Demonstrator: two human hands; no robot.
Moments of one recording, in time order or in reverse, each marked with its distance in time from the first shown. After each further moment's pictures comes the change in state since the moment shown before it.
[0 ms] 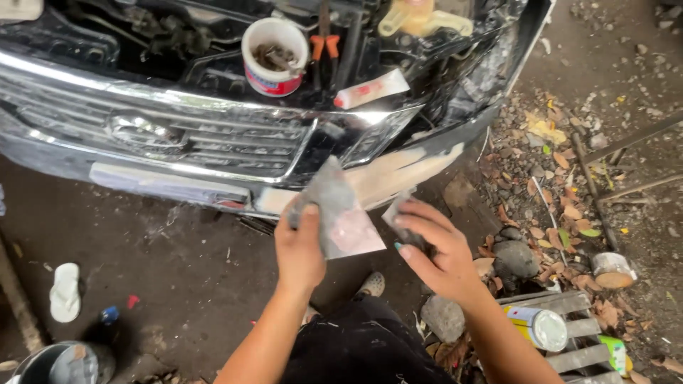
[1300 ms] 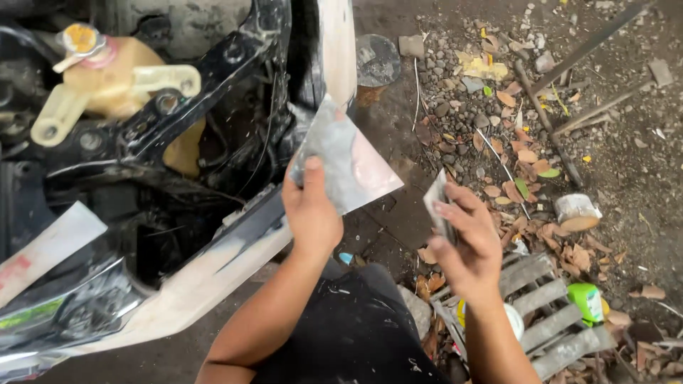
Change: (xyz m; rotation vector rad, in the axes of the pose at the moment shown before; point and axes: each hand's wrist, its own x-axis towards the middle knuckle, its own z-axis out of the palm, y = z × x) left_hand 0.193 -0.345 0.373 0.004 -0.215 0.032; right_hand -0.113 0.316 -0.322 0.222 0.723 0.304
